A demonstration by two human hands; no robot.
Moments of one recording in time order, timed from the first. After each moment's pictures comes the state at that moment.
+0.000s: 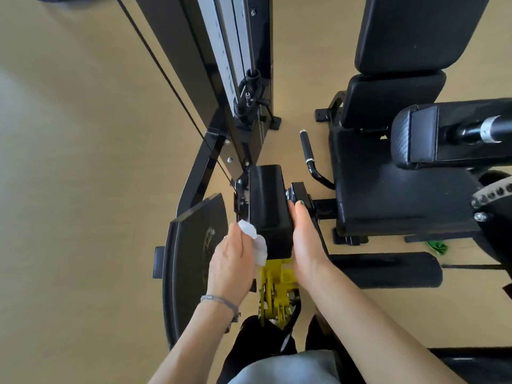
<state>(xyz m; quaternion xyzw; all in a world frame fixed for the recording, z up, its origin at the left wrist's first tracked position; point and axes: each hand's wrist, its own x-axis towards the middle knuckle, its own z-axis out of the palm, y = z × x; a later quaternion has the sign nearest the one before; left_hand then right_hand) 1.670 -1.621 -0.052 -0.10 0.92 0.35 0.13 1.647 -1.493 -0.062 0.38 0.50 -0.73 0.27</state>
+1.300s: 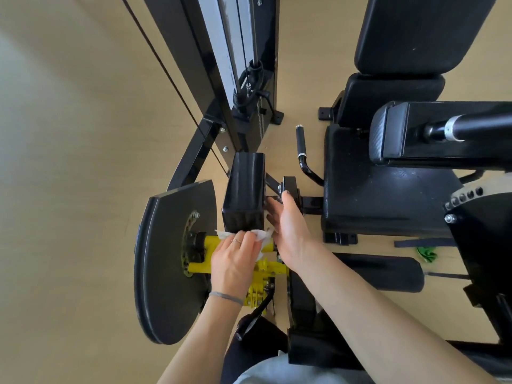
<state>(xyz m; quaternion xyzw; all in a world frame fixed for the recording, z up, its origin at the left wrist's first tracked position) 1.715 -1.577 -0.125 0.09 0.97 0.16 -0.14 1.647 -1.450 -0.068 0.35 0.46 -0.75 0.33</state>
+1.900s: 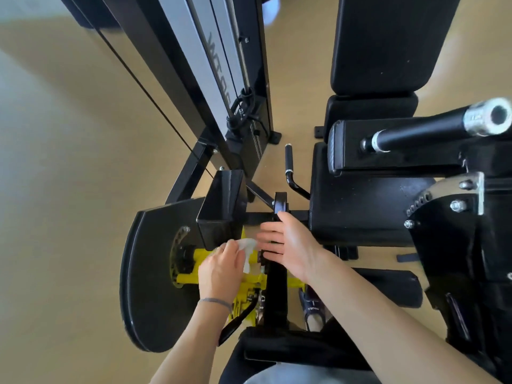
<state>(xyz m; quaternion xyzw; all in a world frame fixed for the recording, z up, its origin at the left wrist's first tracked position) 1.722 -1.540 -0.103 -0.02 0.99 0.14 -0.01 1.664 -1.367 -0.039 0.32 0.49 -0.71 0.39</state>
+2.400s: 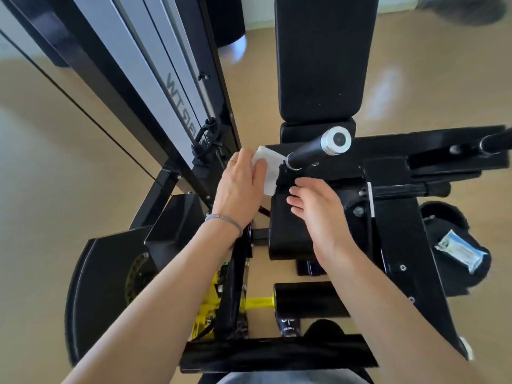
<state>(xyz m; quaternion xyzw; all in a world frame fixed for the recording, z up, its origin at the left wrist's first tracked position) 1.594 -1.366 0.046 0.06 0.92 0.39 -0.05 1.663 -1.232 0.056 0.26 0.65 -0.72 0.05</state>
